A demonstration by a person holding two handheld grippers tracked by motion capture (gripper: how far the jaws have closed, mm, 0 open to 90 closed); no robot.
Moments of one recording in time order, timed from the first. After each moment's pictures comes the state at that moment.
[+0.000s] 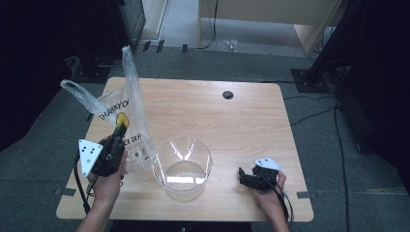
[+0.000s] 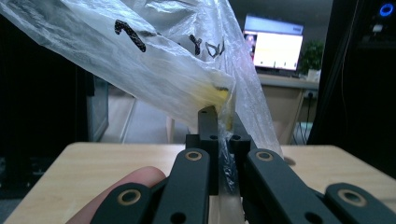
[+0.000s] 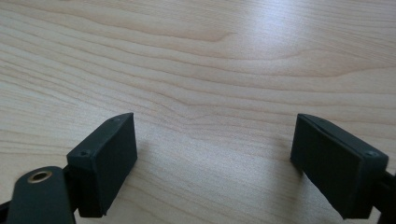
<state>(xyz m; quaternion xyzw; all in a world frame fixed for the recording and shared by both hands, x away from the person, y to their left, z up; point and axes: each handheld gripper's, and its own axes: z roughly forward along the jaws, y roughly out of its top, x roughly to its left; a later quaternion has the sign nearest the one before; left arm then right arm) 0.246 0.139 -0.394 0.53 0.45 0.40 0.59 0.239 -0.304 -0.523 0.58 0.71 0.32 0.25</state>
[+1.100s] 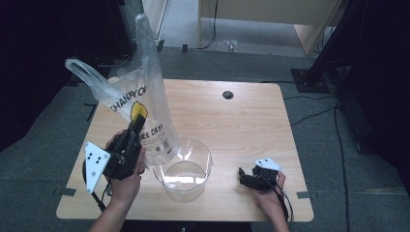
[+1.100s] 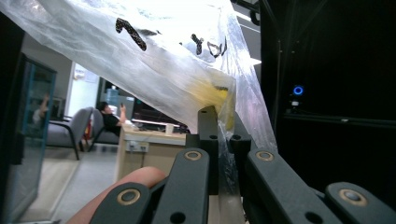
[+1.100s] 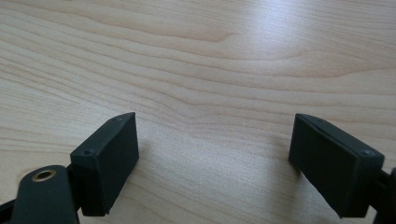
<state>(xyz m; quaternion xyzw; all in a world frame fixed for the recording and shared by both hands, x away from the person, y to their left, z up) 0.218 0.083 -0.345 0.47 0.35 0.38 0.72 0.238 -0.303 -0.523 0.58 0.71 0.32 0.25</state>
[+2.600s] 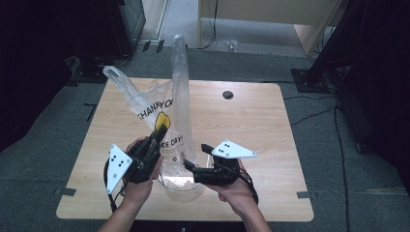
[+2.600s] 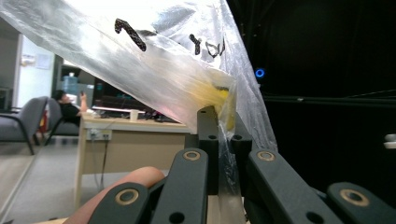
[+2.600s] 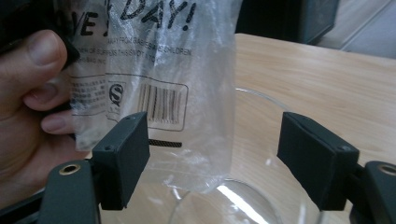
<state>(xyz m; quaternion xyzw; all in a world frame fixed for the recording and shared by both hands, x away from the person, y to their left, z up) 0.221 0.060 -0.368 0.52 0.31 0.32 0.73 0.221 -0.175 -0.371 0.38 0.74 0.55 0.12</state>
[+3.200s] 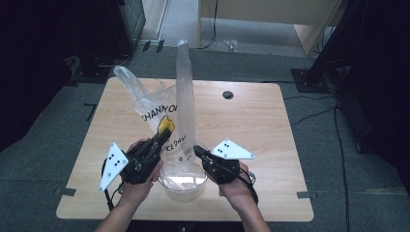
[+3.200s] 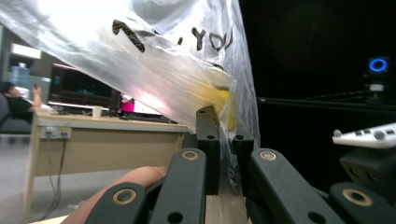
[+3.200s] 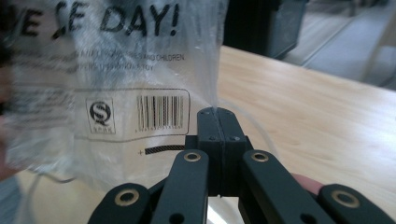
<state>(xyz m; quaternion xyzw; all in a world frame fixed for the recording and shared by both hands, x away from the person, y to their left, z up) 0.223 0.066 -0.369 0.54 0.27 0.26 0.76 0.223 -0.176 -0.374 0.38 0.73 0.53 0.20</state>
